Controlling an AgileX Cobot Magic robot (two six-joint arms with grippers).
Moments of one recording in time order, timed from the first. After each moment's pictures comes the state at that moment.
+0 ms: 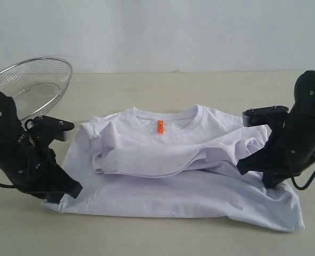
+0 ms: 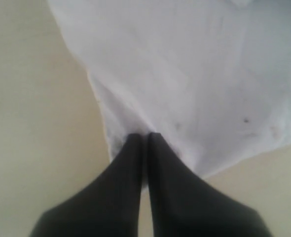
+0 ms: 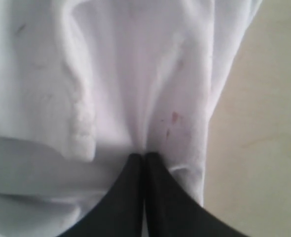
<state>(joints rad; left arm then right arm) -0.32 1.78 -0.81 -0.17 0.53 0.20 0.06 1.88 -0.93 0.05 0.64 -0.09</state>
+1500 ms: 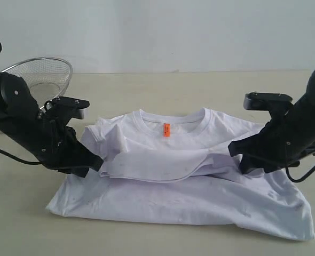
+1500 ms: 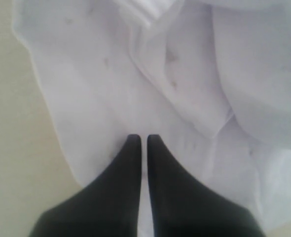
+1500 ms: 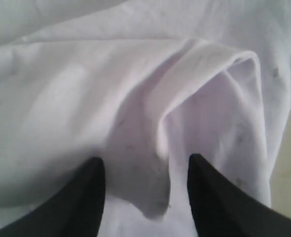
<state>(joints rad) -0.32 1.85 -0.94 -0.40 0.48 0.42 0.05 1.79 -0.90 0.37 0.50 -0.26</state>
